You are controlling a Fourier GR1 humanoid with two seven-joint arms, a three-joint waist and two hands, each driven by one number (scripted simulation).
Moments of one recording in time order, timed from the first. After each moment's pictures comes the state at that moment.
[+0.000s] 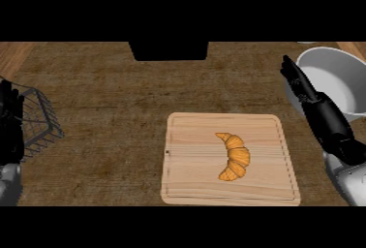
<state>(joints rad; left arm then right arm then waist) -0.11 0.51 -0.01 -1.44 0.25 0.46 -0.04 -0.30 -0.52 0.27 -1.62 -0.12 -0.12 -0.10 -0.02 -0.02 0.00</state>
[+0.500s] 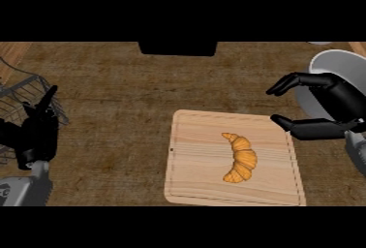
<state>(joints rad) -0.14 0.38 -0.04 -1.43 0.40 0.42 0.07 -0.43 -0.63 0.23 -1.50 -0.24 0.23 -0.26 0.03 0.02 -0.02</state>
